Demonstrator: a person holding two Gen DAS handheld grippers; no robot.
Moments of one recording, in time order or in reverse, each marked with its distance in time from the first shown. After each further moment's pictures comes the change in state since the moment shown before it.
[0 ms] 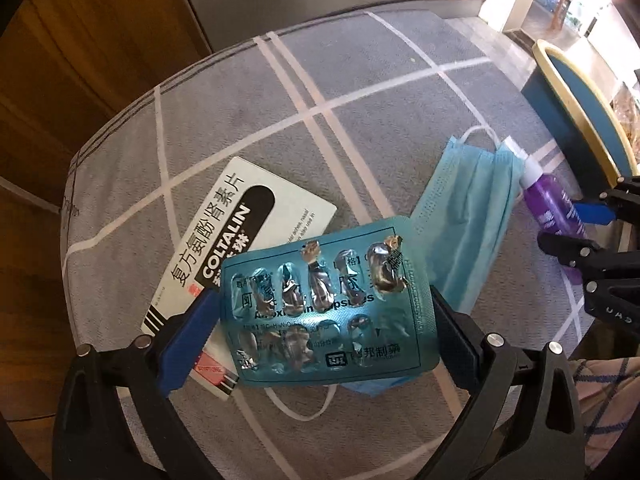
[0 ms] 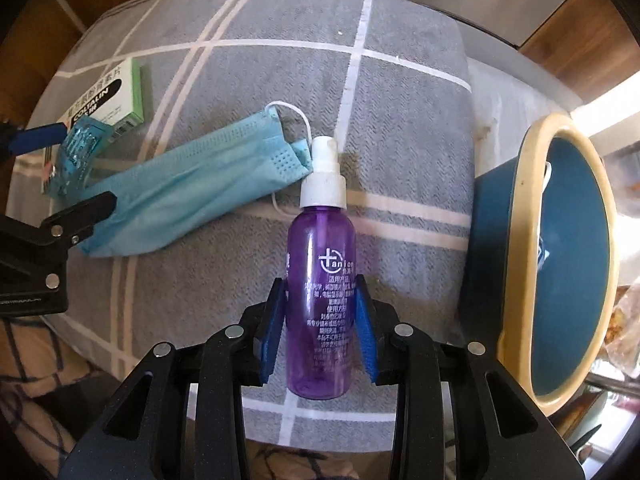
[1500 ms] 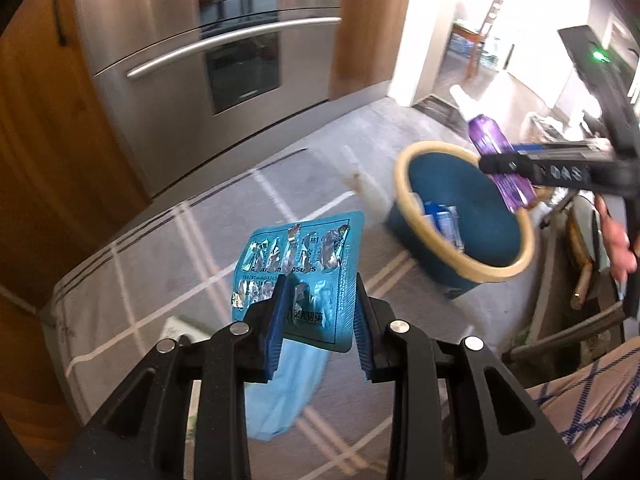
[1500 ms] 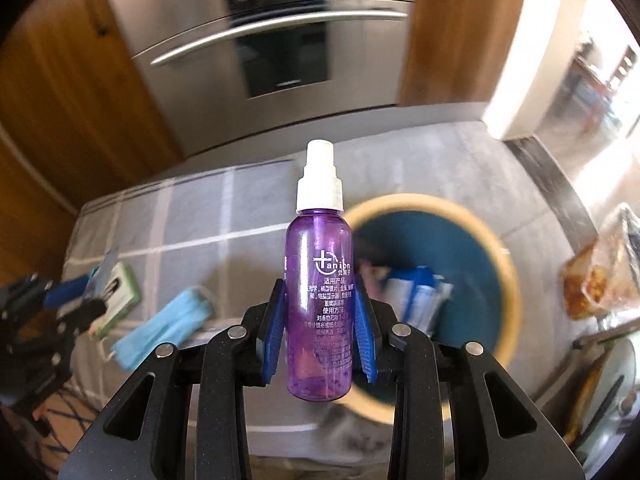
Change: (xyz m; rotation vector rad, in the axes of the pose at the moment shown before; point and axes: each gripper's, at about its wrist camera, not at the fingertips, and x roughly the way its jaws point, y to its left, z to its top) left arm -0.122 -0.072 0.041 0.166 -0.318 -0.211; right arm -0.145 -0.147 -0.022 0.367 -0.372 -0.030
